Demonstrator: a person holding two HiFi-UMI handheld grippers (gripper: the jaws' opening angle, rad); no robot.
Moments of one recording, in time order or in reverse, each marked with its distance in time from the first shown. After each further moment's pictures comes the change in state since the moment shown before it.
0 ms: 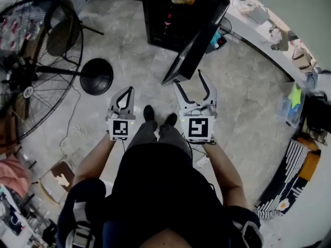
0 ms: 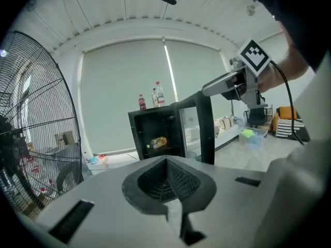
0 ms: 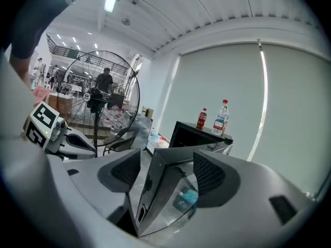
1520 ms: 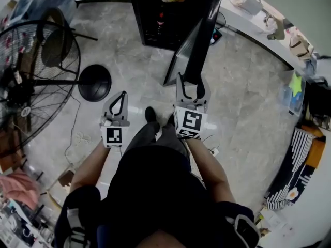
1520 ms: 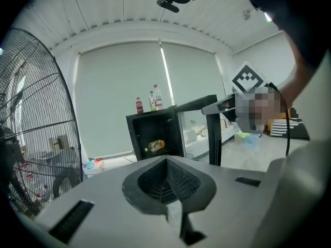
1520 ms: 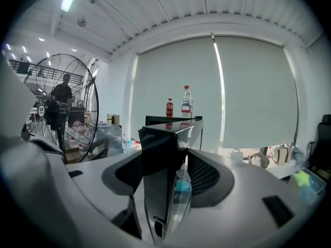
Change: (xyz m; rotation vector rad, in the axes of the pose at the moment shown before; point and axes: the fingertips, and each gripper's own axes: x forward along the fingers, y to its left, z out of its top) left arm -0.002 0.016 0.012 0.023 -0.022 -0.055; right arm 0.015 -0.026 -0.053 0.342 -0.011 -0.341
